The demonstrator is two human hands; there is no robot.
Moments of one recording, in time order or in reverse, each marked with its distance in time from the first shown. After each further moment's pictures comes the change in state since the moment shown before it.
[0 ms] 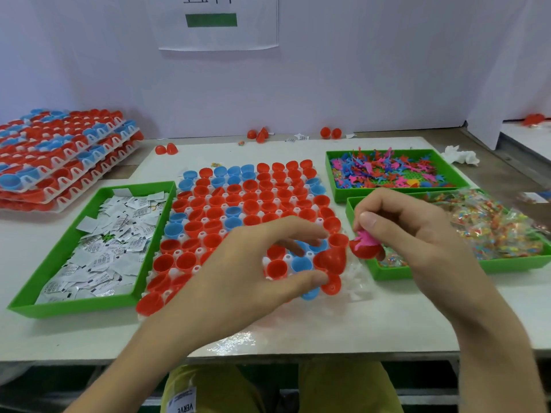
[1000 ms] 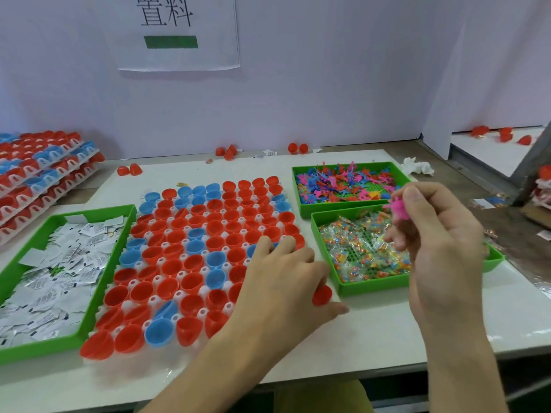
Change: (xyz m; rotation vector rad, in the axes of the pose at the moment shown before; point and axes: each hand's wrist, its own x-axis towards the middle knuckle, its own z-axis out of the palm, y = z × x) left_hand 0.049 0.009 0.083 0.732 0.062 0.160; right_hand -0.007 0.004 -0.026 0.187 0.711 -0.003
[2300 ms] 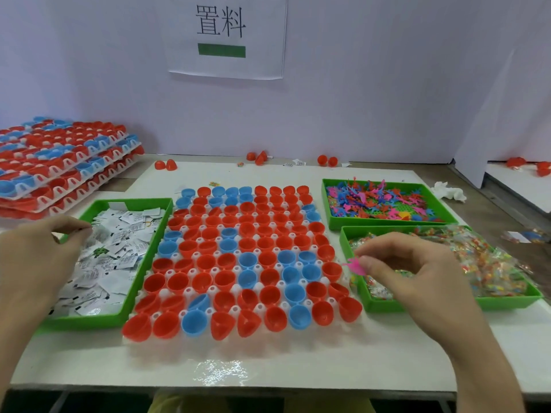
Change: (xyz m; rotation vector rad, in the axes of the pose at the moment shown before) left_hand -0.175 -0.333 0.001 -0.178 0.443 -0.934; right_hand -0.004 0.008 0.010 -0.554 -0.494 -0.040
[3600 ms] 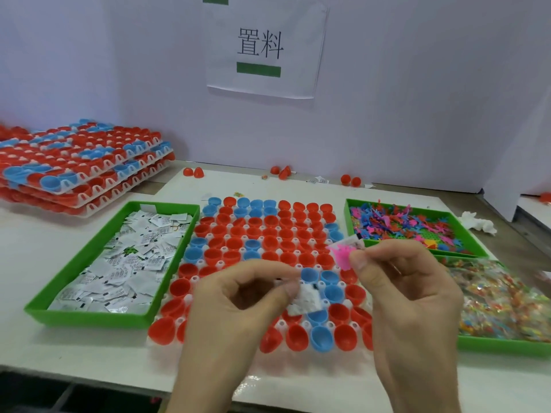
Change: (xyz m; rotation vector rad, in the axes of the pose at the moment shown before) left_hand -0.162 0.268 -0.023 -1.000 -0.348 -0.071; right_hand -0.005 -0.050 0.065 0.714 0.273 -0.096
